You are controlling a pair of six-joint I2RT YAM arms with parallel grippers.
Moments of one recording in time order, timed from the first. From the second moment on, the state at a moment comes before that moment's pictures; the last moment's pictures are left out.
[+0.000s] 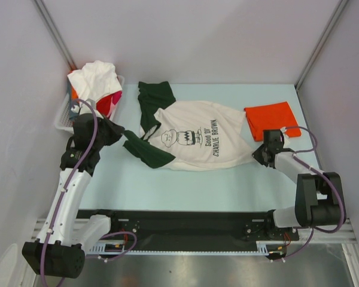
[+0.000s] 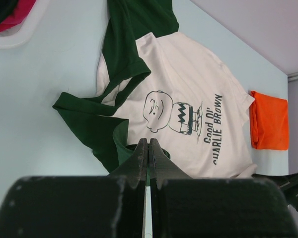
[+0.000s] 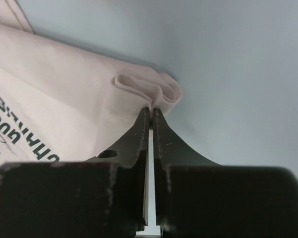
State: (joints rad) left arm -0.08 0.94 0.97 -0.49 0.06 -0.61; right arm 0.05 1.40 0.66 -0.21 0.16 0.80
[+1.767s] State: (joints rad) left arm -0.08 0.89 0.90 -0.48 0.08 -0.61; right arm 0.05 0.93 0.39 -0.45 0.13 0.94
